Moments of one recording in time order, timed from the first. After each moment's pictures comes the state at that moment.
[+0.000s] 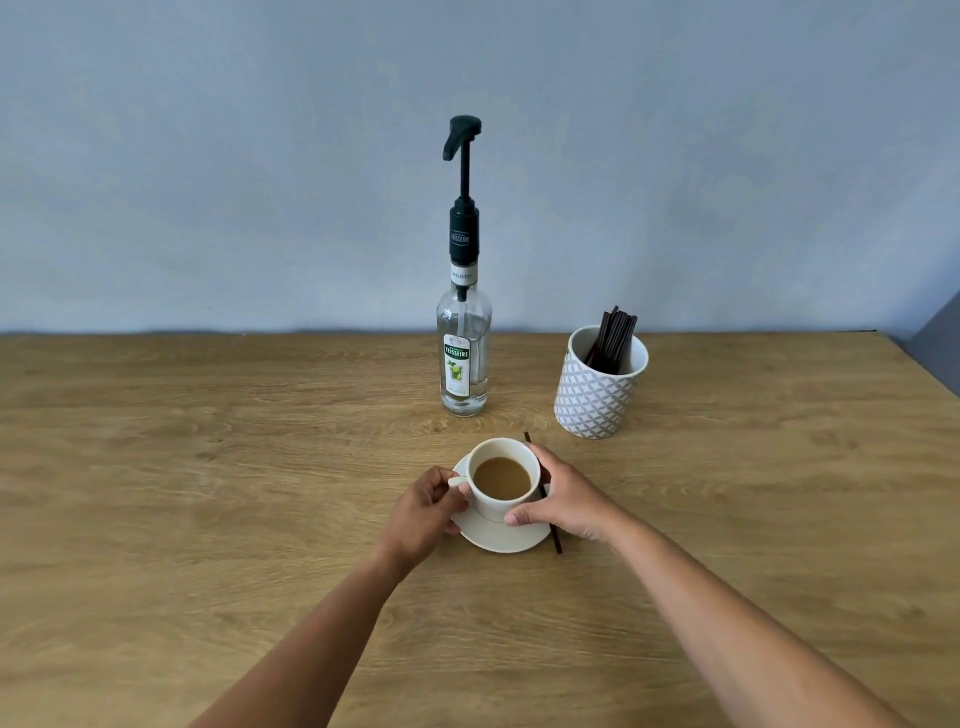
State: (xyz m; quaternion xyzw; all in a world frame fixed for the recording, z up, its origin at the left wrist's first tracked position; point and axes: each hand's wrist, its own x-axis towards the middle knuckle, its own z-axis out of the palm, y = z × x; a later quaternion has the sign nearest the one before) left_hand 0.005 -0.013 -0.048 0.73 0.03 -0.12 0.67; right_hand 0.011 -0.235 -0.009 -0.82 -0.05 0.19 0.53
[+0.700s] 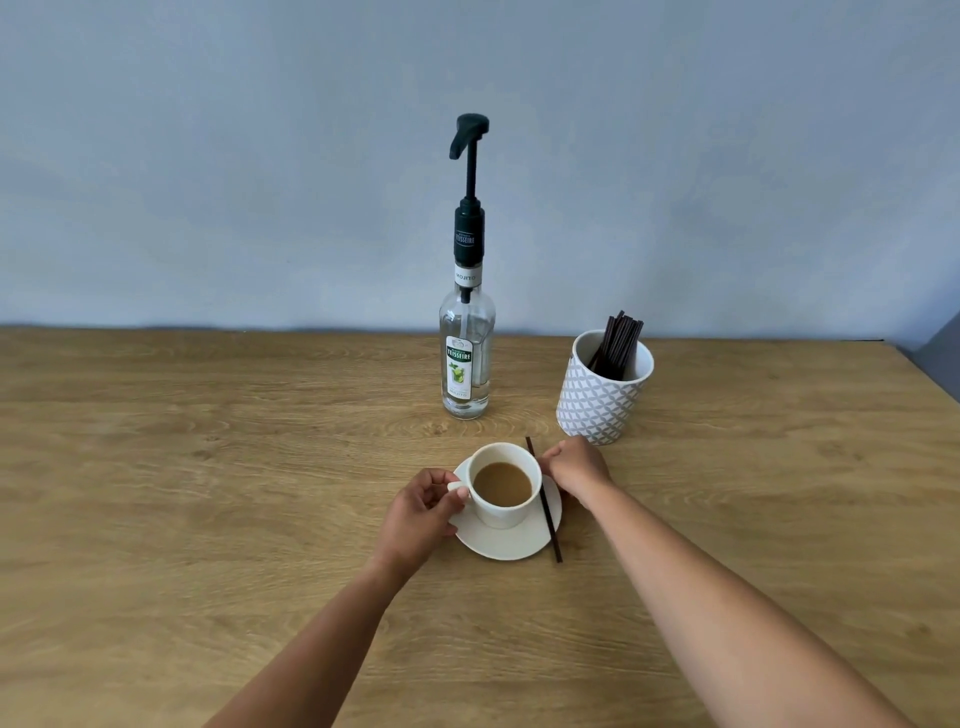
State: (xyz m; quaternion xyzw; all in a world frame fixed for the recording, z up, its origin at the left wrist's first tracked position) left_hand 0.000 -0.015 -0.045 0.71 0.07 -0.09 0.70; right_hand 0.067 -0.234 -0.013 -0.89 0.20 0.12 0.40
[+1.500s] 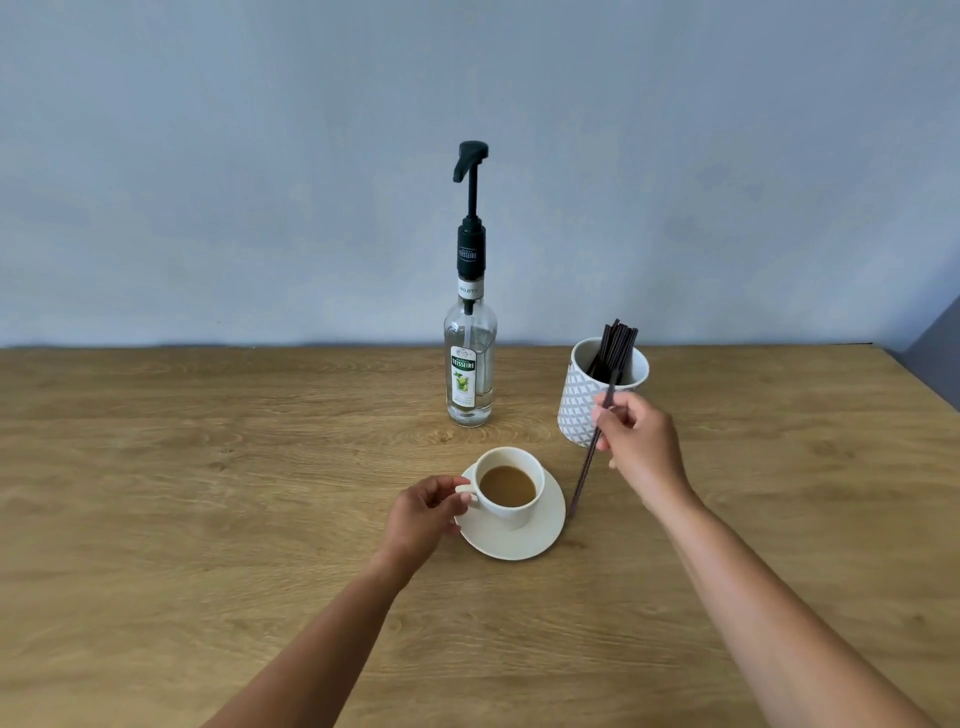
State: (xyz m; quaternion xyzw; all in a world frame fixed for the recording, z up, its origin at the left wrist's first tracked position) left_hand -0.002 -0.007 -0.030 0.71 0.08 -0.10 0.69; right_hand 0.013 -0.263 0.069 -0.82 0.10 -0.15 0.54
